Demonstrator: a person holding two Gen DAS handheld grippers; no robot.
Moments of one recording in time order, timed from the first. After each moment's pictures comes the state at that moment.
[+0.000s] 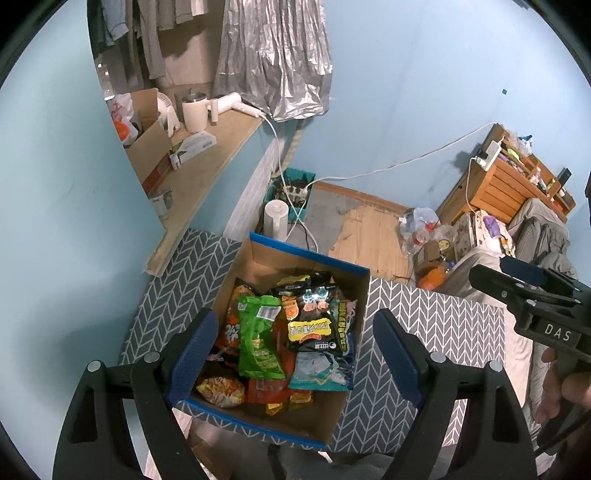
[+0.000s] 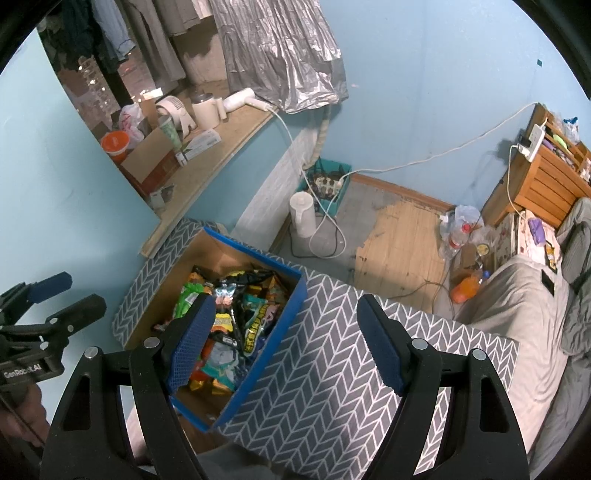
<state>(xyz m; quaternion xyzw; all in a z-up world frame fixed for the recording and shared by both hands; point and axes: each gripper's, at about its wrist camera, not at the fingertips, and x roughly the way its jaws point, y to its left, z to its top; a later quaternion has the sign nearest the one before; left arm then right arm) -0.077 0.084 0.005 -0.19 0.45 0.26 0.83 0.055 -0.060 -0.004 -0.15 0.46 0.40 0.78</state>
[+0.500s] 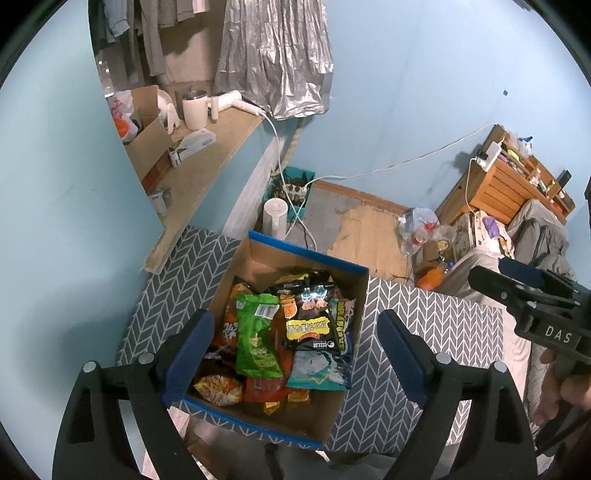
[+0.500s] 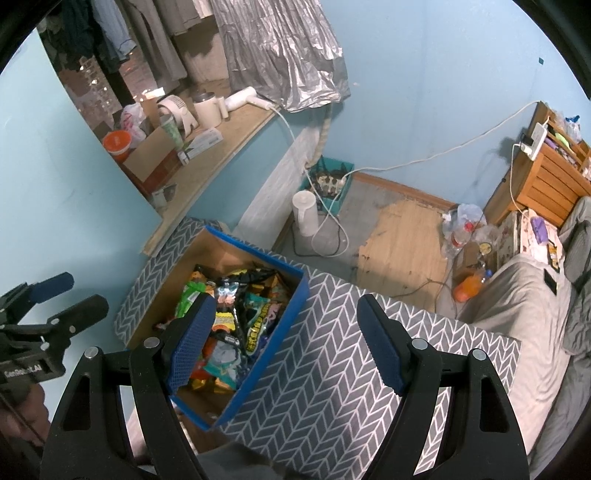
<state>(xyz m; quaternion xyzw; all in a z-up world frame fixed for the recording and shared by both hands) -0.074 0.086 0.007 -0.20 0.45 0.26 0.83 0.055 -0.060 -0.006 -0.15 0.46 0.41 0.77</state>
